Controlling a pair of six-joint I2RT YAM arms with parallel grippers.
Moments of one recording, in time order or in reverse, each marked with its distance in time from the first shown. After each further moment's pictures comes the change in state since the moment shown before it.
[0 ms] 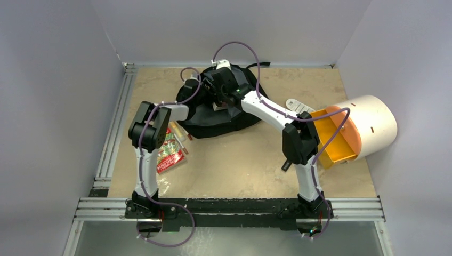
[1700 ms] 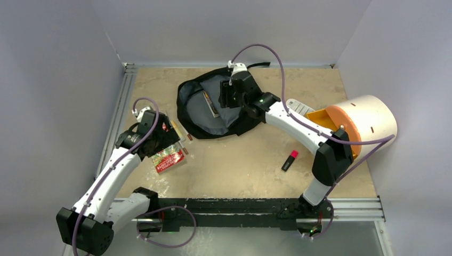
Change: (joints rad) left arm 0.015 -1.184 -0.404 -1.418 -0.557 0.411; right arm -0.009 -0.359 -0.319 0.093 -0.206 0.131
